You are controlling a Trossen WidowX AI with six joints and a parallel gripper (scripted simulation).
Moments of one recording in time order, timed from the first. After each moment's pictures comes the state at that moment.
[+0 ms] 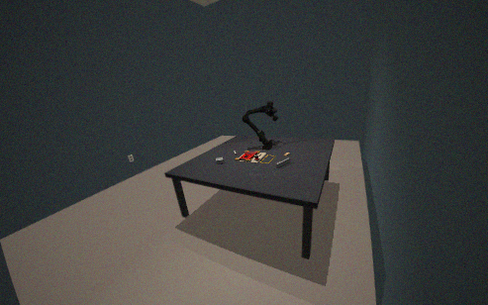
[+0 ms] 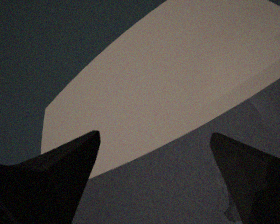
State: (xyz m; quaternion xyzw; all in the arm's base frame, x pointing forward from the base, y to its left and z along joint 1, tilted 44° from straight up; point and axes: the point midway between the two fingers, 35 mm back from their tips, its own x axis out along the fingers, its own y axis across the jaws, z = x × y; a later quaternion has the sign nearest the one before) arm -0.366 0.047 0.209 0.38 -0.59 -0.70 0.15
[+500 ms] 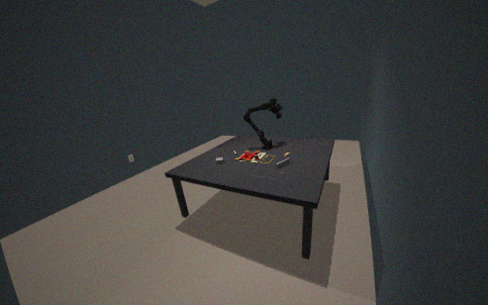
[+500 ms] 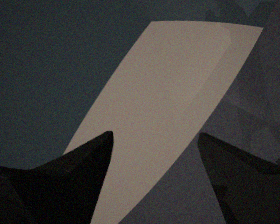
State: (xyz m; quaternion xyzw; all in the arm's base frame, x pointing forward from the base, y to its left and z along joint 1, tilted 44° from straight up) arm -0.350 0.154 0.178 0.33 -0.68 -0.66 -0.05
